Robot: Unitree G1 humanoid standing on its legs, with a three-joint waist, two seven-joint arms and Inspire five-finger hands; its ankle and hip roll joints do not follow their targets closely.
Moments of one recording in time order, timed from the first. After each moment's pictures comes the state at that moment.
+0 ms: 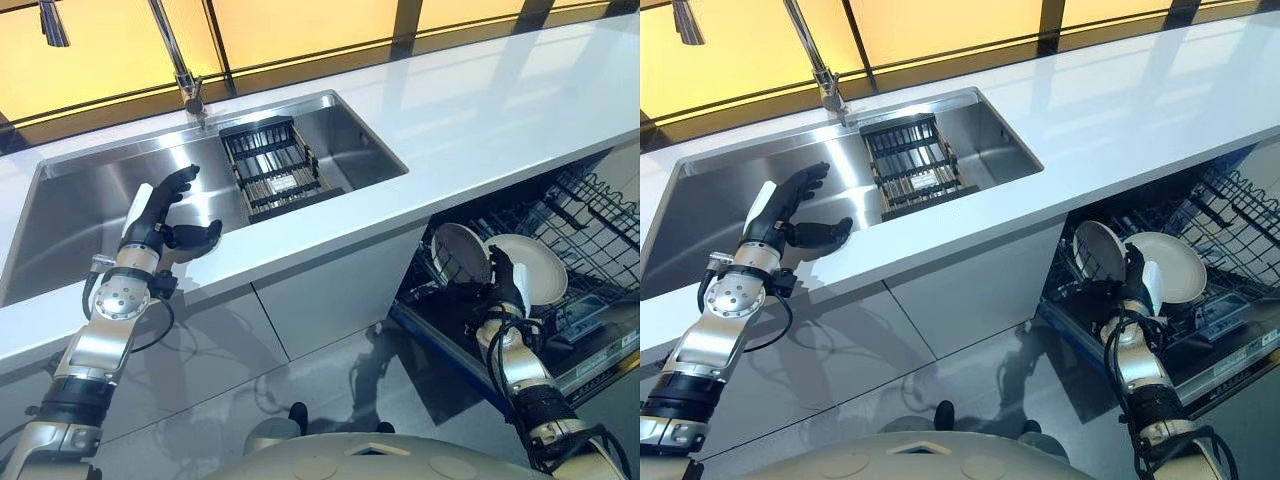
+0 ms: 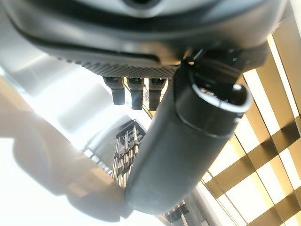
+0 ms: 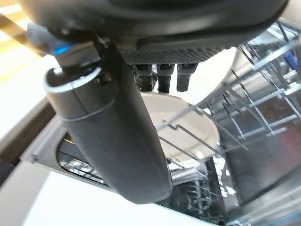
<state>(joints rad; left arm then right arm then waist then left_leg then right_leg) -0.06 0.68 -0.01 0.06 -0.08 0.03 0.08 -0.06 -0.45 0.12 0.37 0.02 0.19 -0.54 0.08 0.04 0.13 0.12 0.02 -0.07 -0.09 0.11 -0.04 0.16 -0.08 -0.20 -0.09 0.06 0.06</state>
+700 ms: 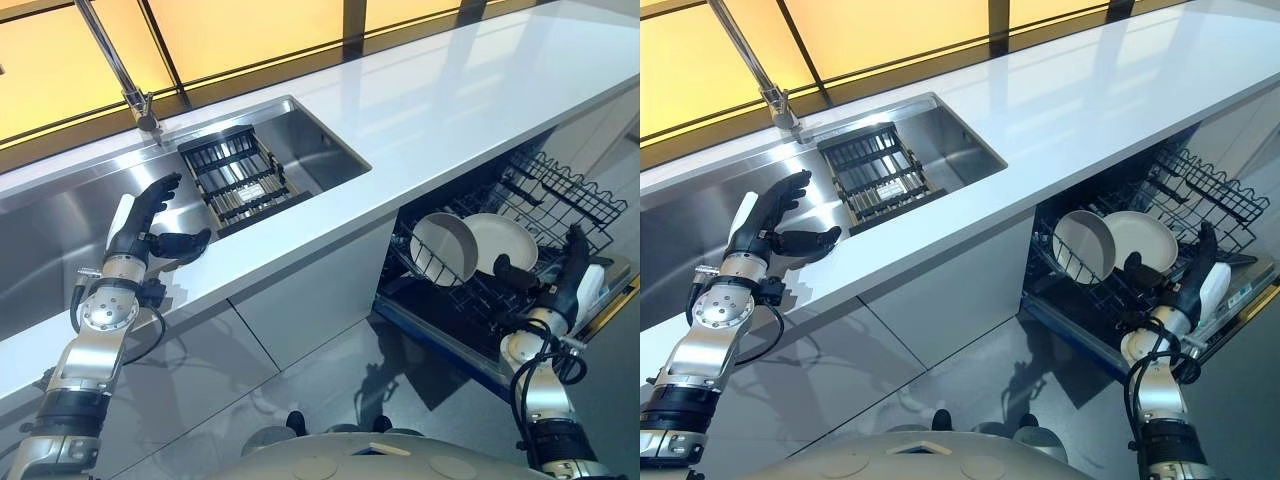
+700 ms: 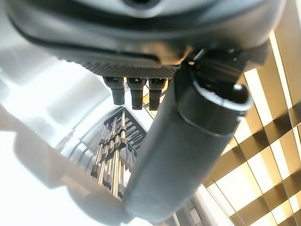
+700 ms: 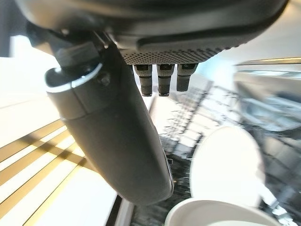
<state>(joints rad) -0.01 0.65 0.08 0.09 -0.08 0.02 0.08 0.10 -0.35 -0.09 0.28 0.10 -0.11 -0.72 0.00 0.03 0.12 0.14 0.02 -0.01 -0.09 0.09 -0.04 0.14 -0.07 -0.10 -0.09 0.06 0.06</state>
